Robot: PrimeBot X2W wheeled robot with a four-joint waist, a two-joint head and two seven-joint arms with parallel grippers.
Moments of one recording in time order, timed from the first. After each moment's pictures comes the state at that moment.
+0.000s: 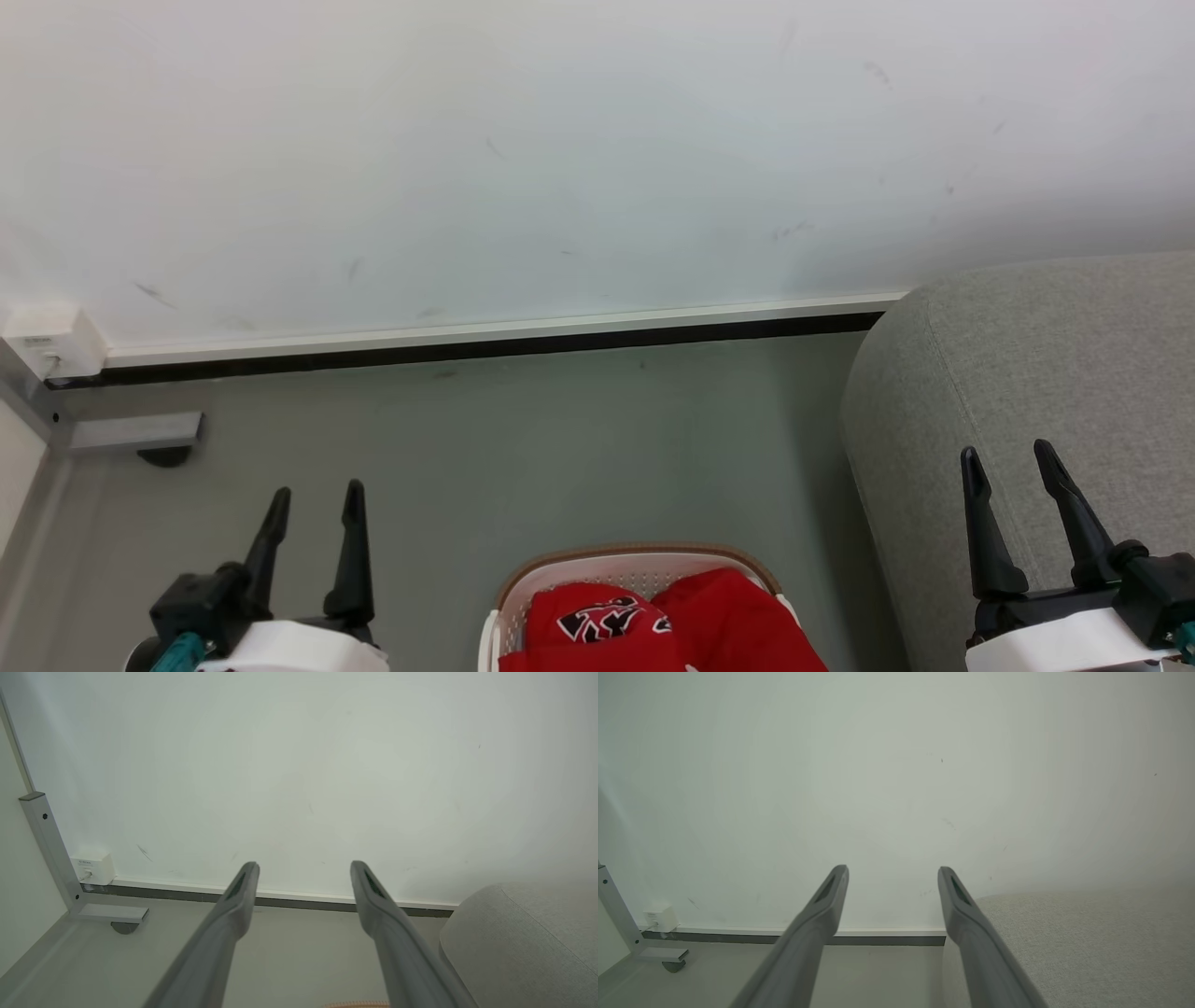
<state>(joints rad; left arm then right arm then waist) -0.08 0.18 -0.14 0.18 -0.35 0.06 -0.26 -0.12 -0.10 0.06 0.19 0.27 0.13 -0.26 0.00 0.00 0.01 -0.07</state>
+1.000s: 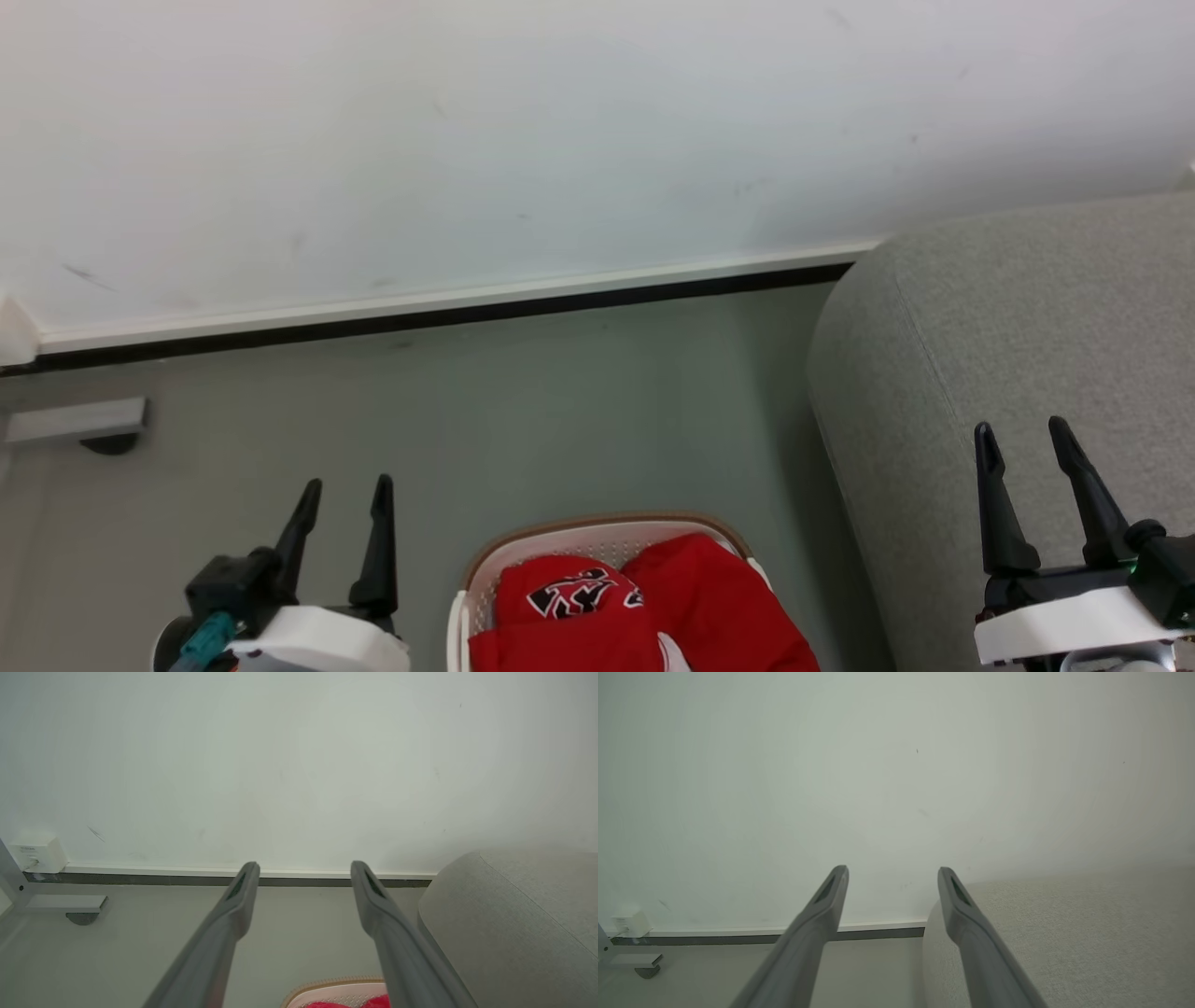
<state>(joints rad) -0.14 0.11 -0.09 0.28 -0.26 -0.03 -0.26 -0.15 -0.10 0.04 0.19 0.28 0.13 -0.26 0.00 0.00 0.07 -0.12</state>
